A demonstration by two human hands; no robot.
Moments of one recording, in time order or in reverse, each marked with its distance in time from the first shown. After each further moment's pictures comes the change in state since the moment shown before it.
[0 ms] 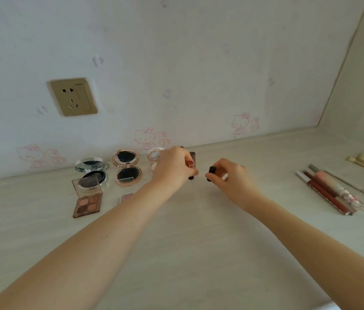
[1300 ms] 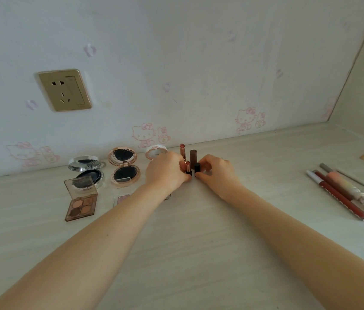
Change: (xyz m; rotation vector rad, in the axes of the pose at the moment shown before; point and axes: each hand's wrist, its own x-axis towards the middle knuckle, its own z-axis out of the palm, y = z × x) left_hand 0.018 -0.028 0.013 0.108 -0.131 -0.070; right_hand 0.042 0.012 0.044 -0.089 -0.061 -0.004
